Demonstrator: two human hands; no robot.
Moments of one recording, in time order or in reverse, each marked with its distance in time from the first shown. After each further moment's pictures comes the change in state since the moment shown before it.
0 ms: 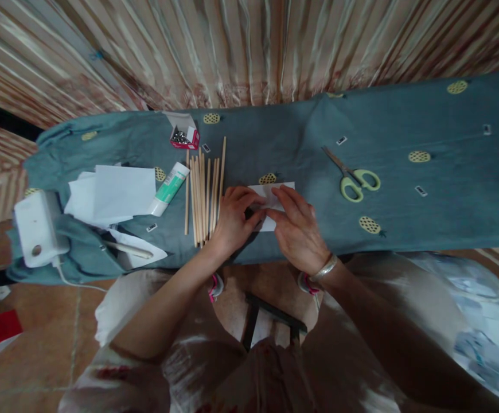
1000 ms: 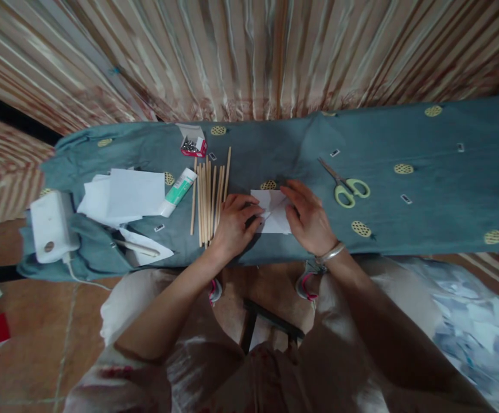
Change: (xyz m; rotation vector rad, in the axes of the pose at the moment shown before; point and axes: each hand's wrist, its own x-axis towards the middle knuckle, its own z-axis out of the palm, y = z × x) left_hand -0.013 0.000 -0.009 0.063 -0.019 0.061; right_hand 0.014 0.032 0.000 0.170 0.152 0.112
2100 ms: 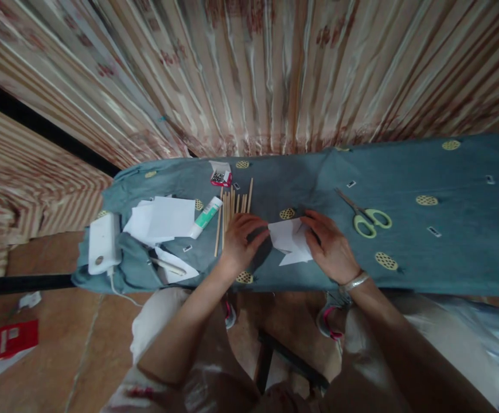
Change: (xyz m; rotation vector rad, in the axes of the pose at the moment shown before) left_hand 0.002 -0.014 -0.031 -0.075 0.198 0.003; right_hand 0.003 0.007 0.004 0.016 0.024 -0.016
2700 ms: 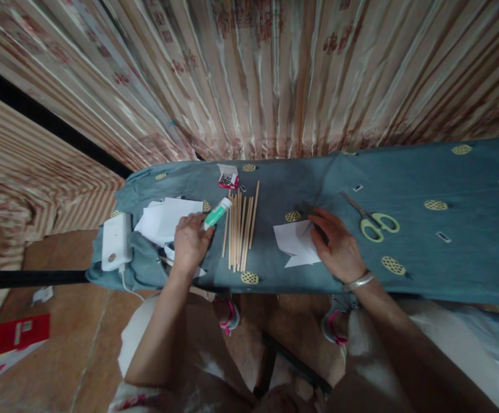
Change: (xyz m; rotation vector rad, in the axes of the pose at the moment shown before) left_hand -0.019 -0.061 -0.084 0.563 0.008 -0.372; right_hand 0.008 -0.003 -0.002 0.019 0.025 0.083
